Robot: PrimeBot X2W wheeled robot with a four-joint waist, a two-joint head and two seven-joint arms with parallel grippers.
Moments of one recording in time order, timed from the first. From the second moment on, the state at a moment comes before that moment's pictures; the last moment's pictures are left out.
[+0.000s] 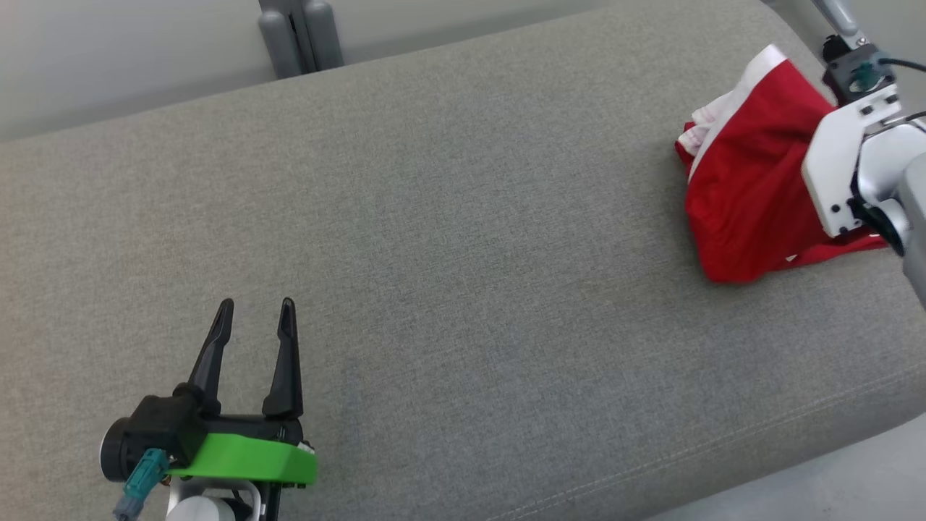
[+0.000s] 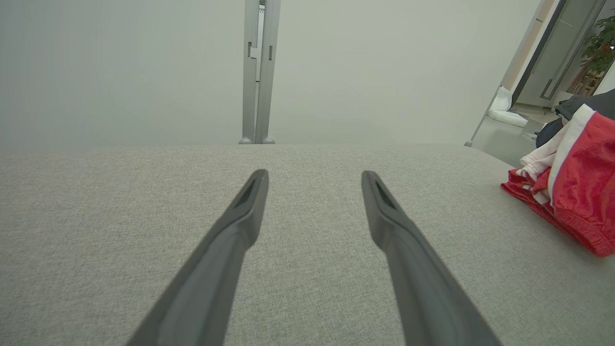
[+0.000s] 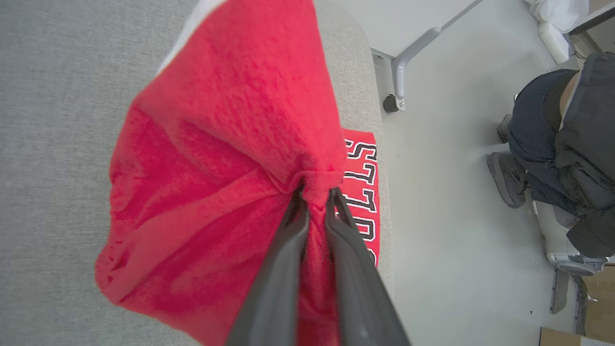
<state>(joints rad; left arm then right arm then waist) -0.05 0.05 -0.08 0.10 -0.25 -0.12 -0.26 -0.97 -0.51 0.57 0.84 0.30 0.13 0.46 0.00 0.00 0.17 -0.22</state>
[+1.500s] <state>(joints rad) -0.02 0.05 -0.04 0.23 -0.24 -0.12 -0.26 -0.26 -0.18 0.10 0.42 0.23 0.13 -0.23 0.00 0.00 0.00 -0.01</state>
